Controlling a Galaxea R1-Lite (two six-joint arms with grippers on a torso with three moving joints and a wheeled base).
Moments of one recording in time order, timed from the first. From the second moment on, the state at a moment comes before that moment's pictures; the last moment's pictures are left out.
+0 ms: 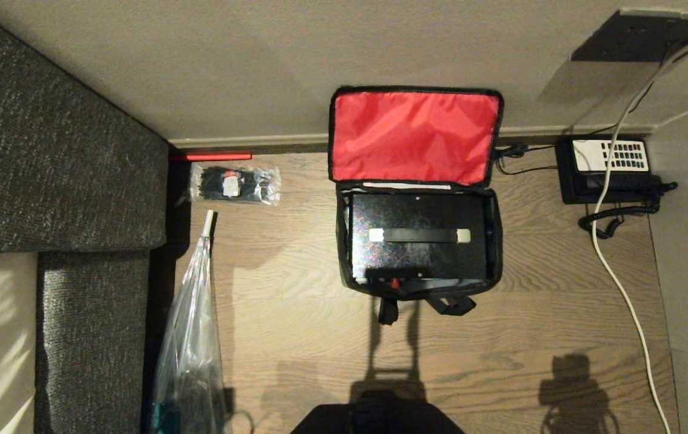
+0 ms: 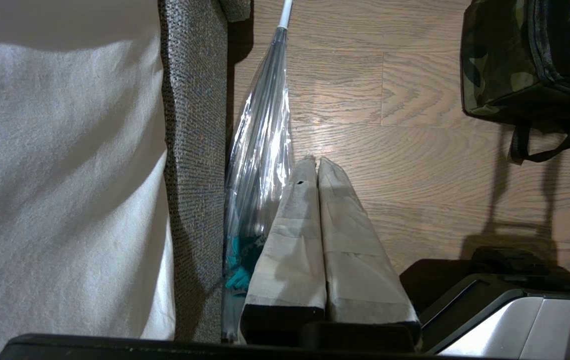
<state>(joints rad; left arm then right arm) 0.00 0.00 0.00 0.01 0.01 -0.01 0.01 0.00 0.00 -0.01 -0.01 0.04</state>
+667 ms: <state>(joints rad) 0.00 0.00 0.00 0.01 0.01 -0.01 0.01 0.00 0.00 -0.01 -0.01 0.04</state>
